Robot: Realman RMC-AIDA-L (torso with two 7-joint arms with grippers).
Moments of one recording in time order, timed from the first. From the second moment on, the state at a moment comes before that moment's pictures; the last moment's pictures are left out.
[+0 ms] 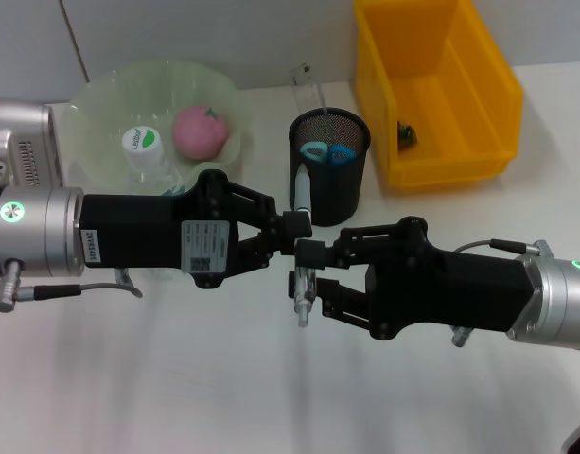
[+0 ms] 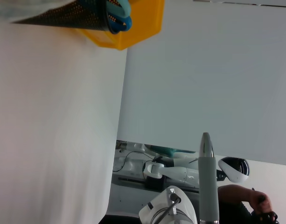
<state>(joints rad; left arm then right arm) -0.67 -2.03 1.05 0.58 1.68 1.70 -2.88 0.55 2.09 -0.83 -0.24 -1.64 -1.83 -0.57</state>
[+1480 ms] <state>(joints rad) -0.67 -2.03 1.04 0.59 1.69 1.71 -2.87 0.56 2.08 -0.85 -0.24 -1.64 -1.84 -0.57</state>
